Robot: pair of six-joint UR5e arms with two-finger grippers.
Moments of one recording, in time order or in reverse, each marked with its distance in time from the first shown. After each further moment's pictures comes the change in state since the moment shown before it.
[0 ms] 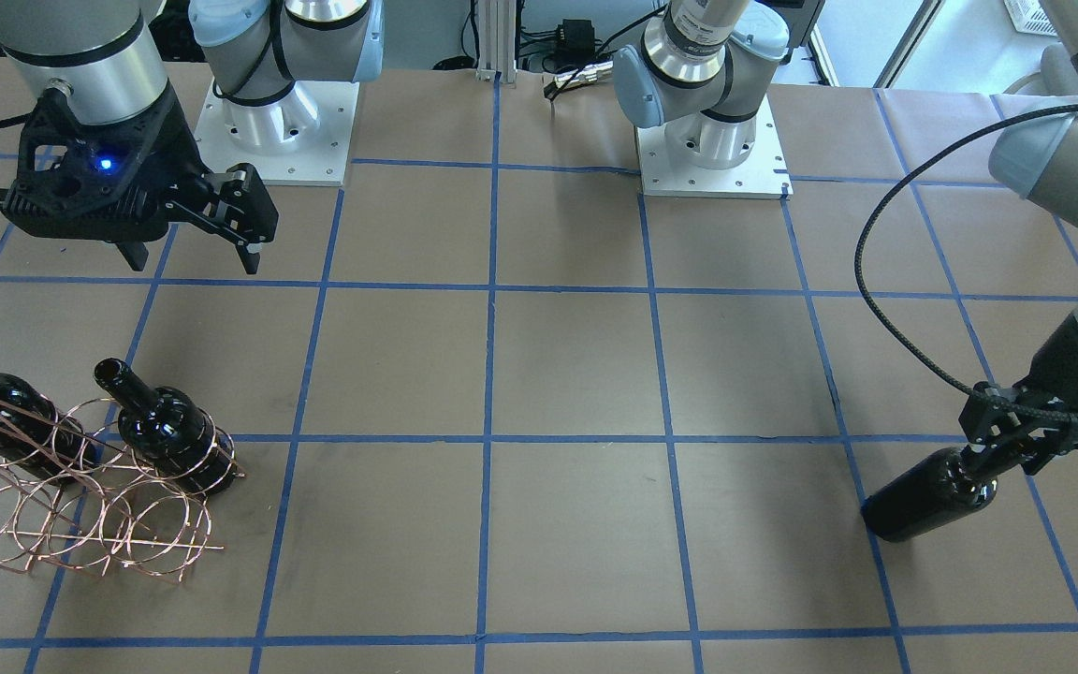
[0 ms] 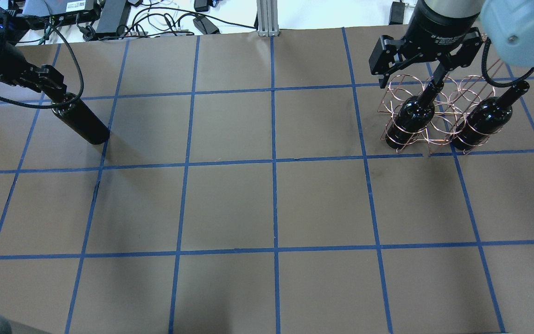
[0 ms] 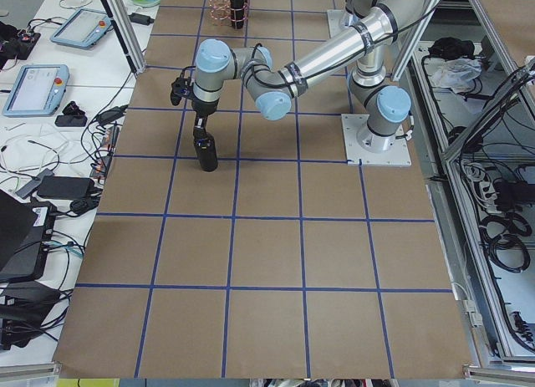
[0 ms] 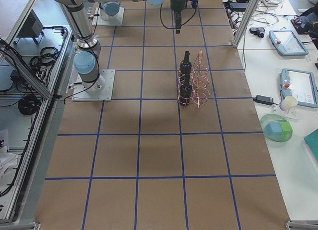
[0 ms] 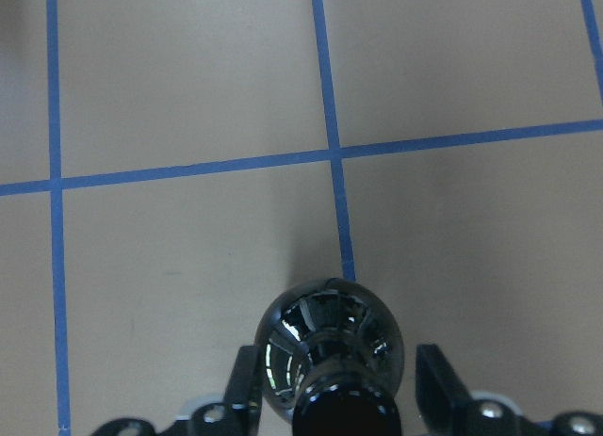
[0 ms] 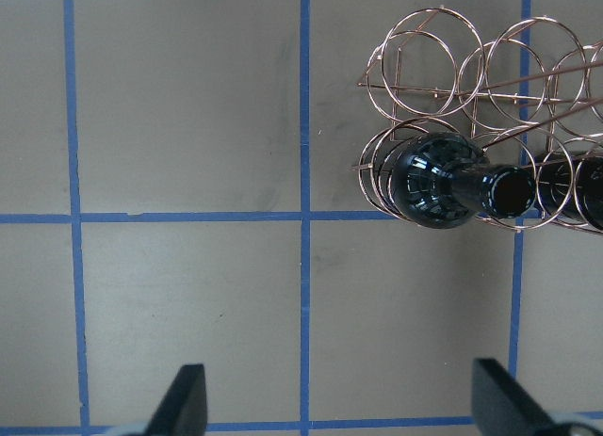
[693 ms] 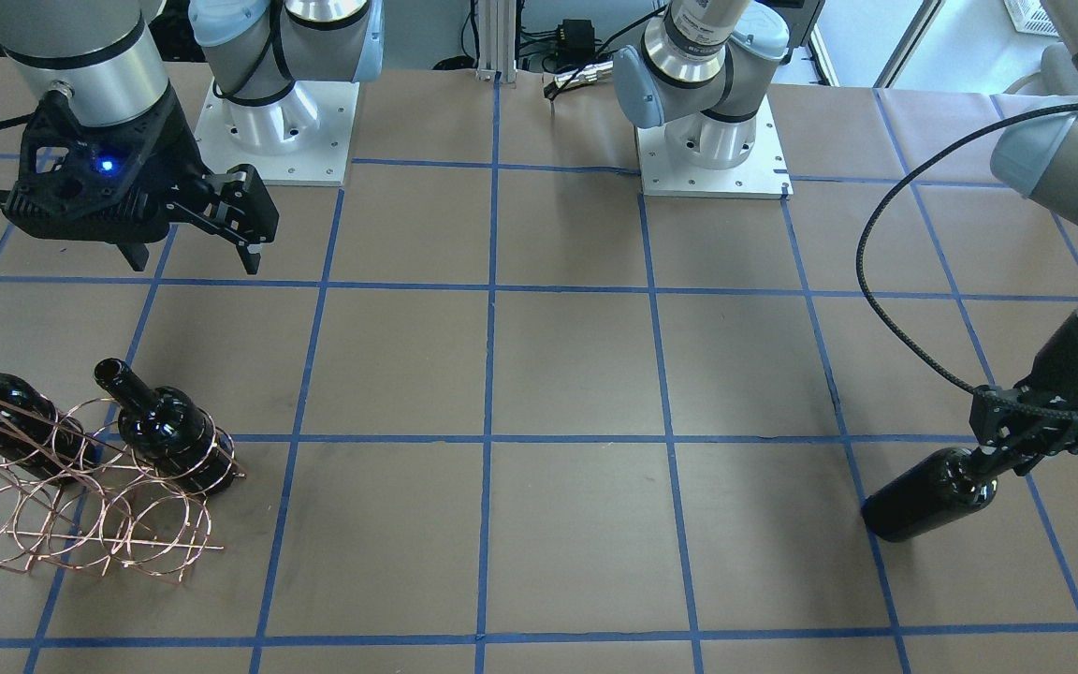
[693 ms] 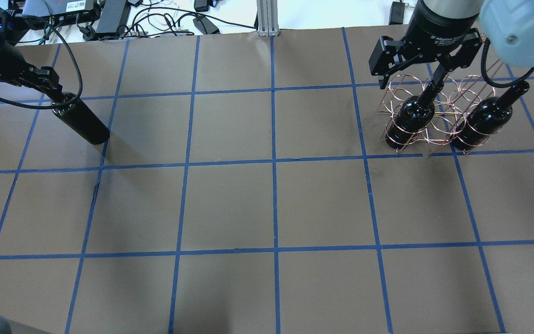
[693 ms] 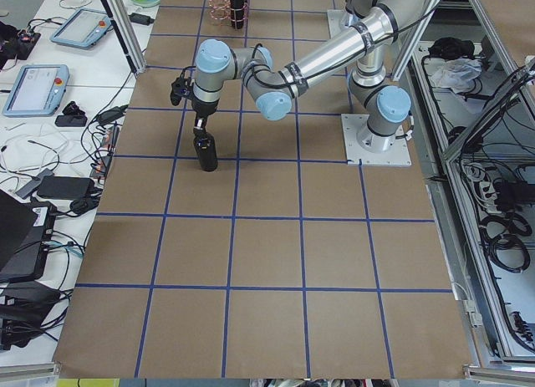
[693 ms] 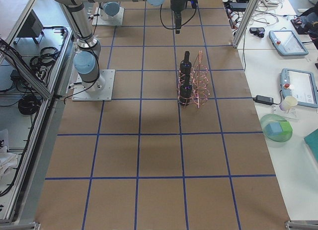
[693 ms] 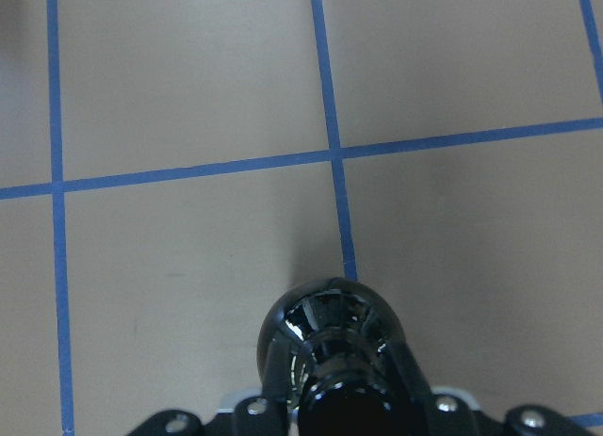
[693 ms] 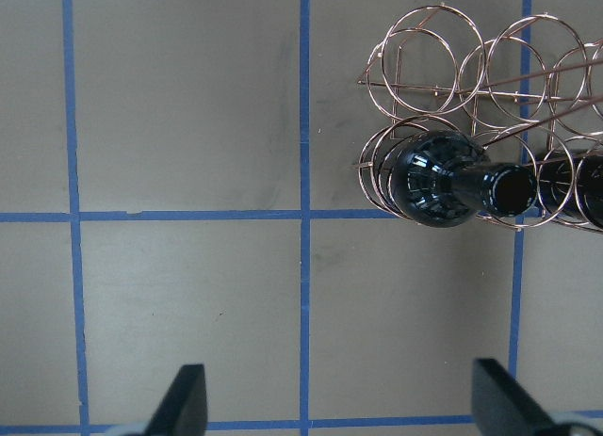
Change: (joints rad) left arm 0.004 0.001 0.000 0.000 -0.005 0.014; right arm 0.000 0.001 0.001 0.001 0.000 0.000
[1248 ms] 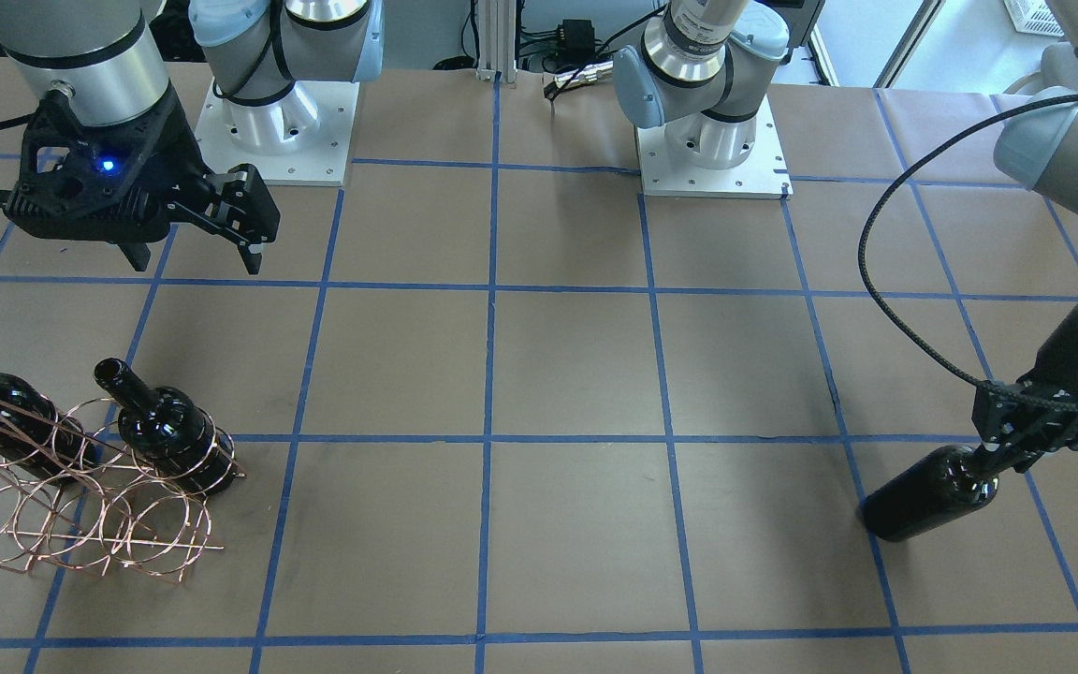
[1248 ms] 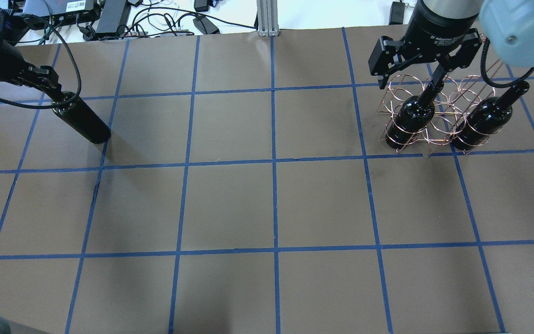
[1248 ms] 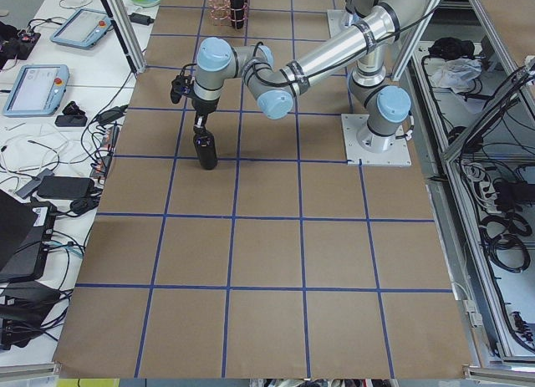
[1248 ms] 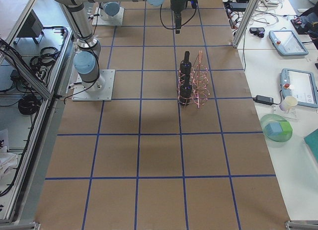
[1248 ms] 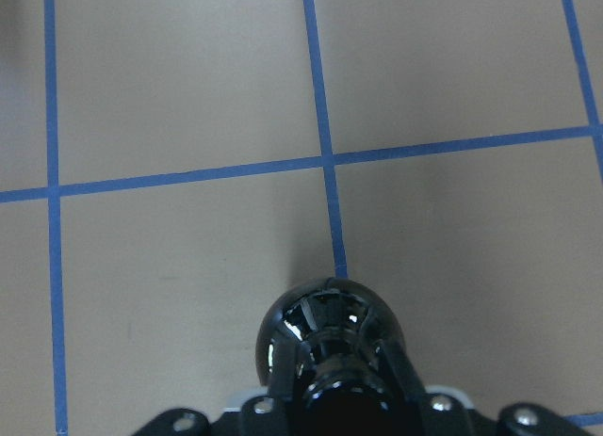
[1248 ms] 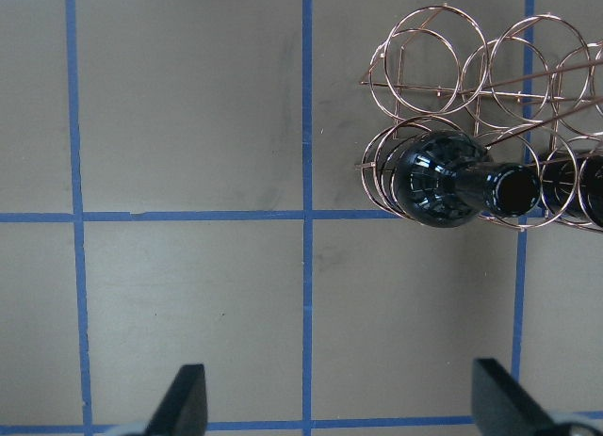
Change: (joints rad) left arm -0.009 0.022 0.008 -0.023 -0.015 -0.022; right arm 0.000 0.000 0.000 -0.001 0.005 0.001
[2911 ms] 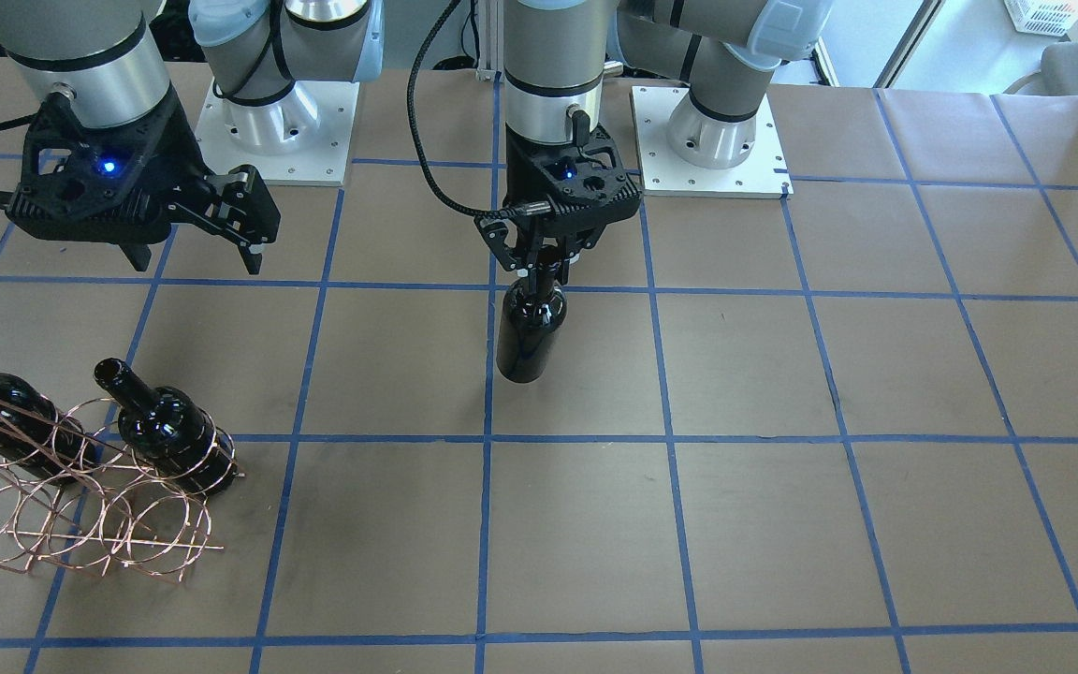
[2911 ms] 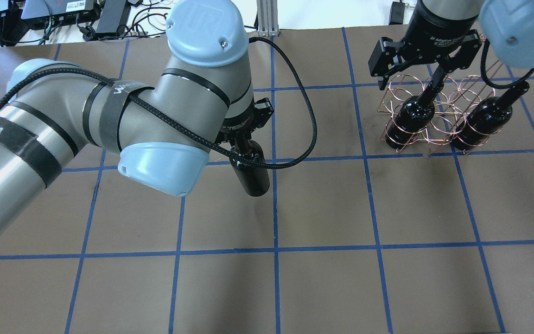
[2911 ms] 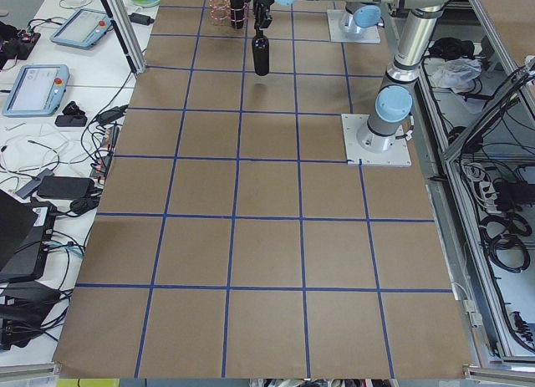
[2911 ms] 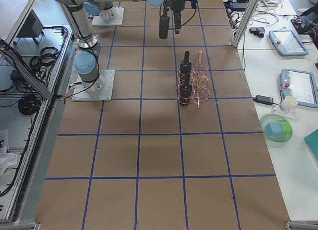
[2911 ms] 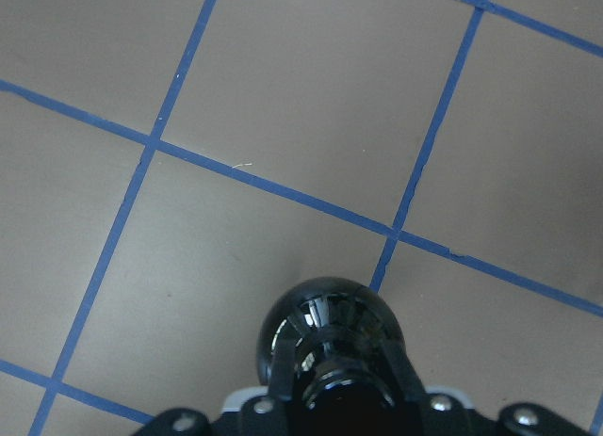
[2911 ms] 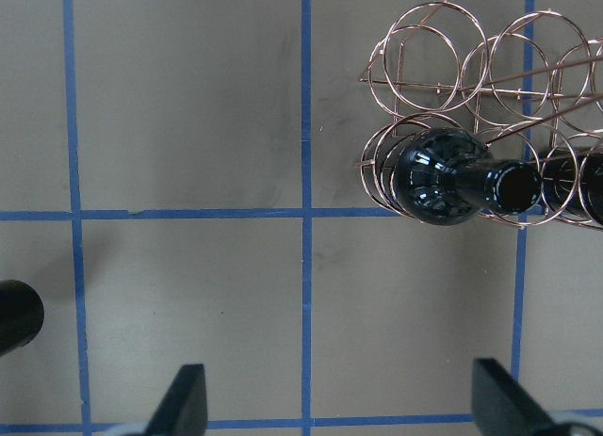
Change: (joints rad) left arm -0.855 0.156 -0.085 -0.174 0.262 -1.314; right arm 0.000 -0.001 0.004 0.001 -0.002 0.001
